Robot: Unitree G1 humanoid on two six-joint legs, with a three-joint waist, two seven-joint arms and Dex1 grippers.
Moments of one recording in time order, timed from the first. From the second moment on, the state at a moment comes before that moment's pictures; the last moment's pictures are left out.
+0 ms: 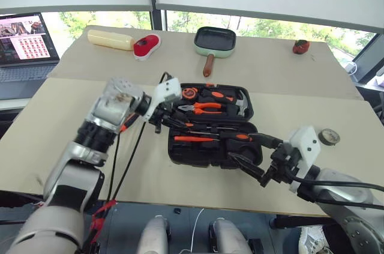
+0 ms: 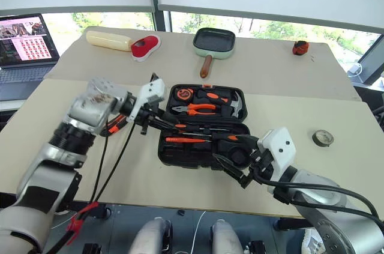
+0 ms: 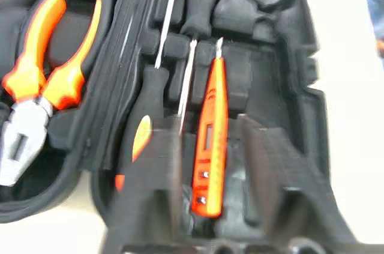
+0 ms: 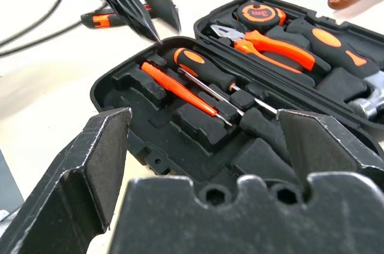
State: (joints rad) left arm -0.87 0.50 -0.30 0.33 -0.10 0.56 -1.38; right arm 0.10 -0.67 -0.21 -0.85 0.73 0.77 0.45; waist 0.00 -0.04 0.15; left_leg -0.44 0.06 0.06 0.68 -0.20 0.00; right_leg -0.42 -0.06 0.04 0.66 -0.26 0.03
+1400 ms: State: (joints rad) left arm -0.54 0.58 0.05 0.00 -0.33 0.53 -1.08; right arm -0.04 -0.75 -0.15 -0.74 0.74 0.77 0.53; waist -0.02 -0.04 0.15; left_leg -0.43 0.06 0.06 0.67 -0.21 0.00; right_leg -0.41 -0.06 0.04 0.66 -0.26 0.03
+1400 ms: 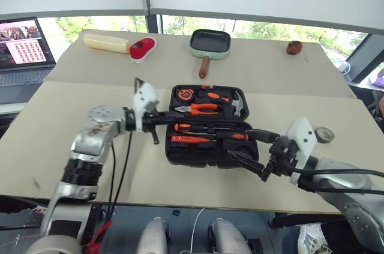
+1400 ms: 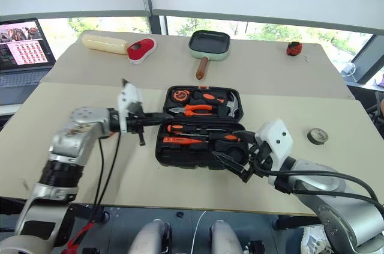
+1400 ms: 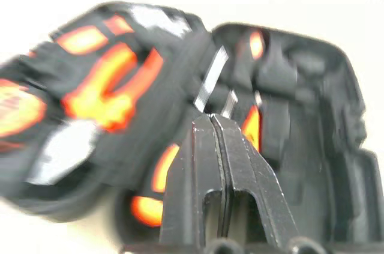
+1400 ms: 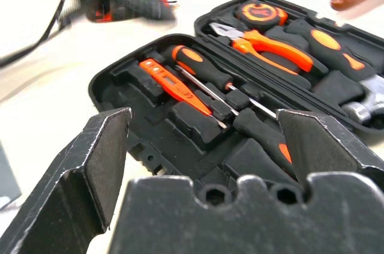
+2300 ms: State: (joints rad) left arm -0.43 0.80 0.09 0.30 -0.19 0.45 -0.94; right arm -0.25 -0.74 0.02 -0.64 0.69 0.75 0.72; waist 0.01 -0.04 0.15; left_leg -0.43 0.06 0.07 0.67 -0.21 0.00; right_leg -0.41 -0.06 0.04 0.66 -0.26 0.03
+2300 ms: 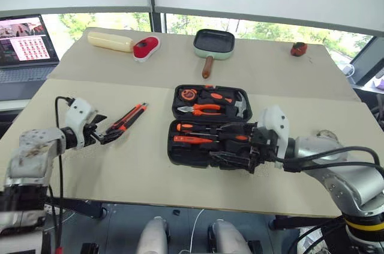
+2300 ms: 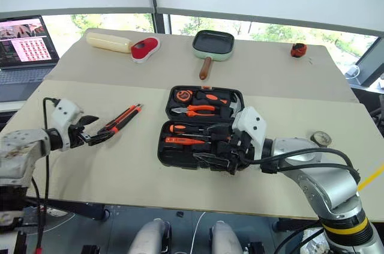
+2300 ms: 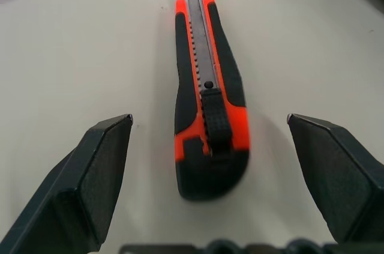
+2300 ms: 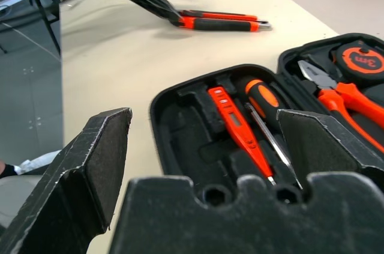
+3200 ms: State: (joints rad) left arm -0.69 0.76 -0.10 0.03 -0.33 0.44 -1.31; right arm 0.05 -0.83 -0.18 -0.74 0.69 0.77 0.68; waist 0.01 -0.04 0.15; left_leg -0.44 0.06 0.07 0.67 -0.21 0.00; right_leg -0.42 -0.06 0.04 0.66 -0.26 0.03
